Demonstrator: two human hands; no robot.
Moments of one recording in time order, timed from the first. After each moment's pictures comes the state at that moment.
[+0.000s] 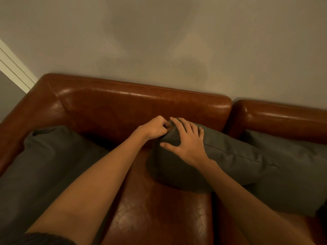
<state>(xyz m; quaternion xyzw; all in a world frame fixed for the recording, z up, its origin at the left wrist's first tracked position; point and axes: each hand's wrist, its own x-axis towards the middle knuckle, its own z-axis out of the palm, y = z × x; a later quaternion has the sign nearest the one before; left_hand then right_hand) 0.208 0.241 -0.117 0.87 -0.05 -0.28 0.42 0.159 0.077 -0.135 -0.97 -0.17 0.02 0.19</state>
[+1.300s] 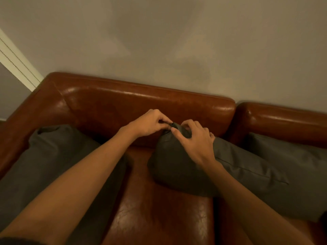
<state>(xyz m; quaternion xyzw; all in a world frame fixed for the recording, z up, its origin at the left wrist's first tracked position) 0.199 0.270 -0.087 0.90 -0.14 -0.17 0.39 0.155 0.082 -0.106 -0.95 -0.06 -0.01 0.29</state>
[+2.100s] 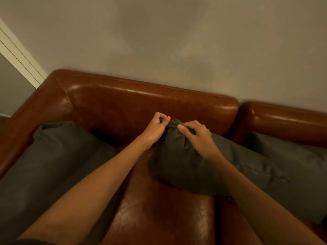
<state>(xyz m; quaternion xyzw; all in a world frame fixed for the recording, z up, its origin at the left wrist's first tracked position) 0.178 0.240 -0.126 0.75 0.14 -0.11 0.63 0.170 0.072 -0.117 -0.90 -0.10 0.06 0.43</state>
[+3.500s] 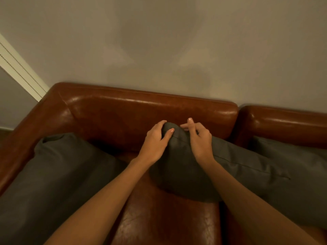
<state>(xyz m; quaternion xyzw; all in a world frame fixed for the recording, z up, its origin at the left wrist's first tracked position) 0.156 0.236 -0.123 0.88 0.06 -0.01 0.47 0.176 0.089 -0.117 -0.84 0.01 -0.05 0.54</state>
